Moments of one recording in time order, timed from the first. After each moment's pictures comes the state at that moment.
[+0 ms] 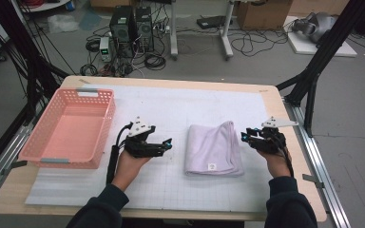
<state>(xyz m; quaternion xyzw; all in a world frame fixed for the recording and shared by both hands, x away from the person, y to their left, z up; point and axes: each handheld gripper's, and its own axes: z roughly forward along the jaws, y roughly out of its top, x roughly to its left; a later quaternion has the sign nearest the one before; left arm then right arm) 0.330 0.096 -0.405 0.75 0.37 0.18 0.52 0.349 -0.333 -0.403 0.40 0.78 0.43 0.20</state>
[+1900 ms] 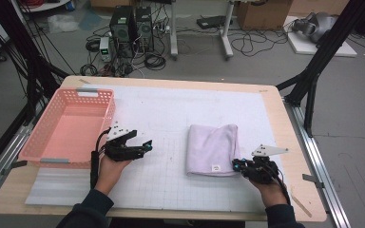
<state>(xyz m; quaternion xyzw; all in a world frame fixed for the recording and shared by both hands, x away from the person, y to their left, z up) 0.326 0.150 -0.426 0.73 0.40 0.19 0.52 0.275 -0.301 -0.425 0.40 0.81 0.41 0.12</state>
